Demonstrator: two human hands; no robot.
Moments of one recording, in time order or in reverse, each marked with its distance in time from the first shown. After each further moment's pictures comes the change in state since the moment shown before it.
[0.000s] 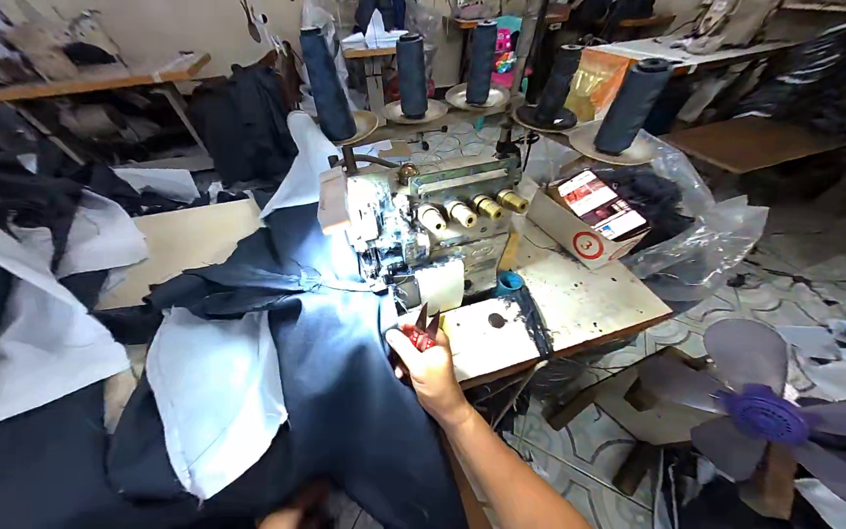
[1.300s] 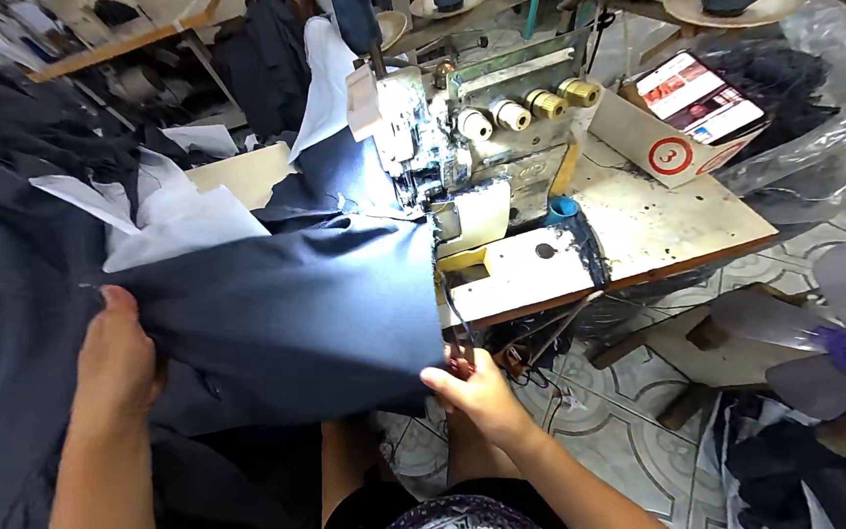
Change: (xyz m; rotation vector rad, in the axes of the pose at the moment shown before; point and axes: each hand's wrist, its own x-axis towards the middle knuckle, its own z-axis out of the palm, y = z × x) left_hand -0.002 0.050 -0.181 -0.241 1.119 -0.141; right_hand -0.100 -0.019 -0.018 -0.042 -0.214 0.392
